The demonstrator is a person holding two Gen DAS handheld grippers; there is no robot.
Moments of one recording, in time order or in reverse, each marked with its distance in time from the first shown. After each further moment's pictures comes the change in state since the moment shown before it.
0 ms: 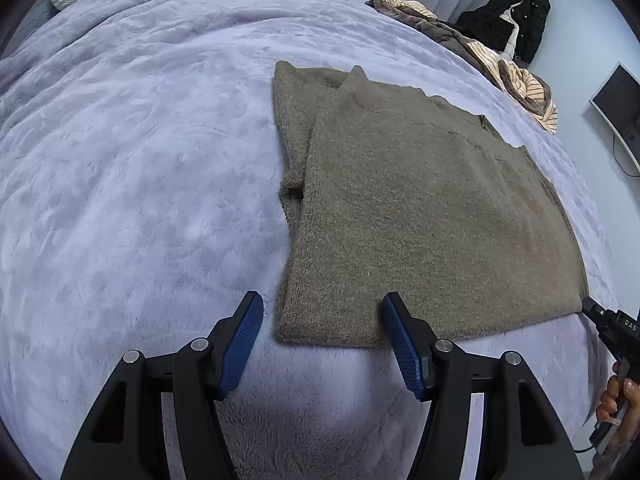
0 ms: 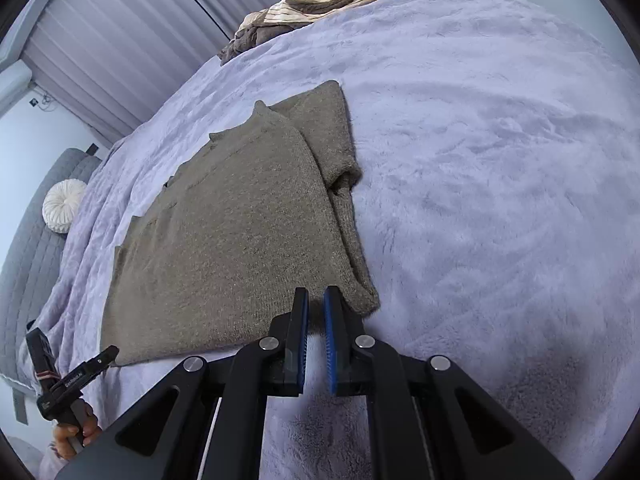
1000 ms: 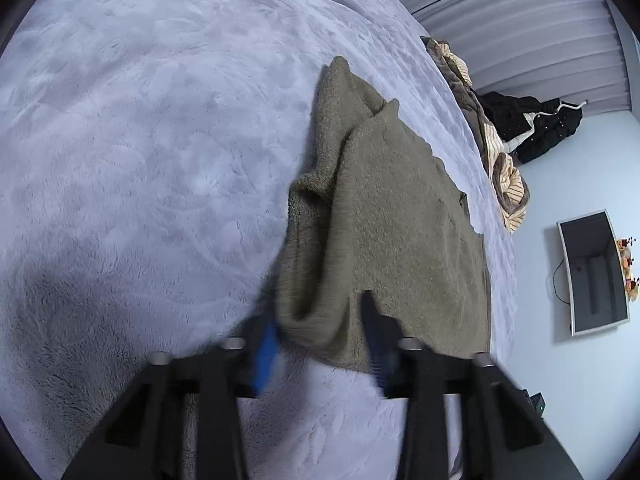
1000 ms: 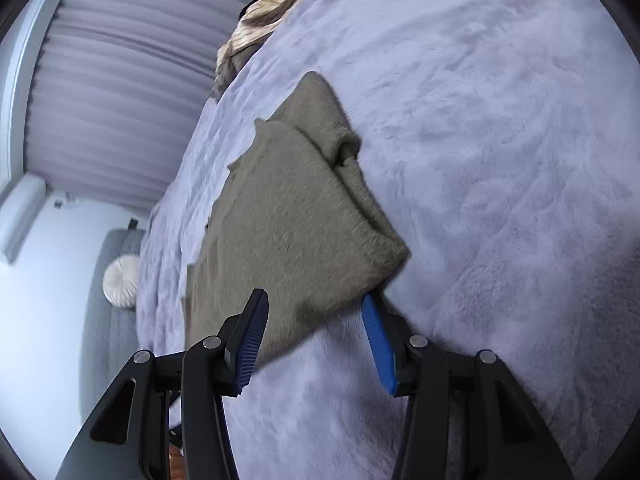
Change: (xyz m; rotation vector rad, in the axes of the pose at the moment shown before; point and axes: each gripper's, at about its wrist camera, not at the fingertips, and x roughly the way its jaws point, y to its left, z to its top) left arm 0.006 0.044 0.004 -0.444 0.056 -0.313; right arm 0.017 -0.027 -0.012 0.417 -0.021 0.268
